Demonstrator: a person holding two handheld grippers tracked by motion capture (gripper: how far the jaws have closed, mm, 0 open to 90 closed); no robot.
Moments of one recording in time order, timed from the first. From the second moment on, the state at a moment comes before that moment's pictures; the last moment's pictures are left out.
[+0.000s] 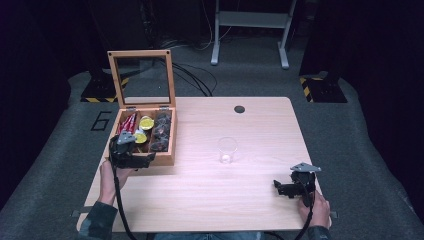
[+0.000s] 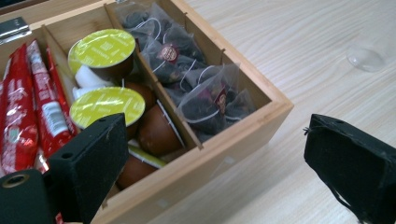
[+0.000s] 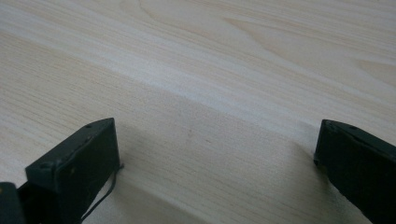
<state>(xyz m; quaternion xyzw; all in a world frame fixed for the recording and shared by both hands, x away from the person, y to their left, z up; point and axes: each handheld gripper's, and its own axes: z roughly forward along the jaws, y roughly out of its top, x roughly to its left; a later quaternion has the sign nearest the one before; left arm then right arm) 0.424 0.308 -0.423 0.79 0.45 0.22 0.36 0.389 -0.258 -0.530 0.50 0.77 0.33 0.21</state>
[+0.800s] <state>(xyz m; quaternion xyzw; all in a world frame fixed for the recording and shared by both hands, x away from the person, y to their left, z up) 0.478 0.282 -0.425 0.83 0.42 0.20 0.31 0.389 -0.258 -0.530 0.50 0.77 0.33 0.21</state>
